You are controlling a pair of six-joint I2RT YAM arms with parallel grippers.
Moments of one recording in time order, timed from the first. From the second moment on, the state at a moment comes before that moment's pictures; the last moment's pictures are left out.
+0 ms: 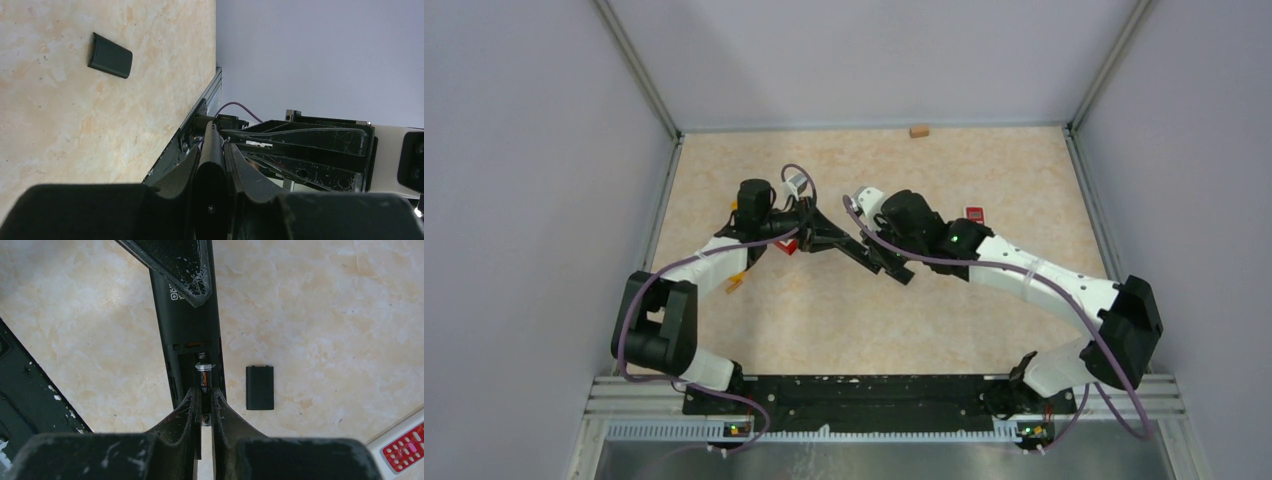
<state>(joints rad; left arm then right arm) -0.26 1.48 0.81 0.21 1.02 -1.08 0.91 1.41 1.20 -0.51 0.01 -0.02</state>
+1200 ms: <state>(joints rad) -0.26 1.48 0.80 0.28 1.04 -1.14 0.85 1.31 1.20 -0.45 0.01 0.18</state>
